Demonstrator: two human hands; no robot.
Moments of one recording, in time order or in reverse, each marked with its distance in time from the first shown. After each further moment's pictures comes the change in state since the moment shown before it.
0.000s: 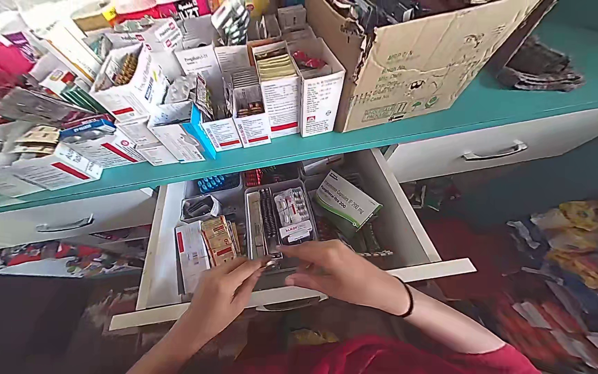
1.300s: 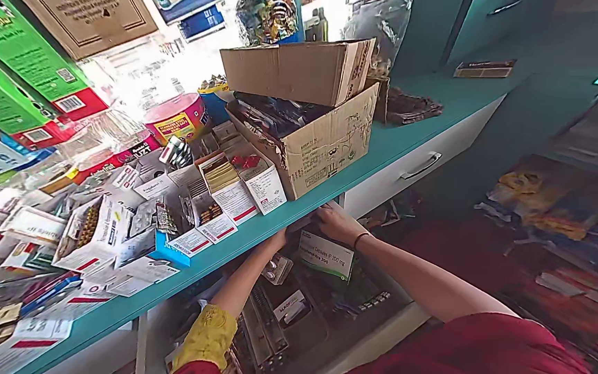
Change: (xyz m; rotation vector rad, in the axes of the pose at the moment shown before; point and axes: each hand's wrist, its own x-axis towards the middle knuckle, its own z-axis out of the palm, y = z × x) left_hand 0.275 -0.052 0.143 0.297 -0.723 -0.219; right_hand 0.051 0.167 -0.114 -0.240 0.427 0.564
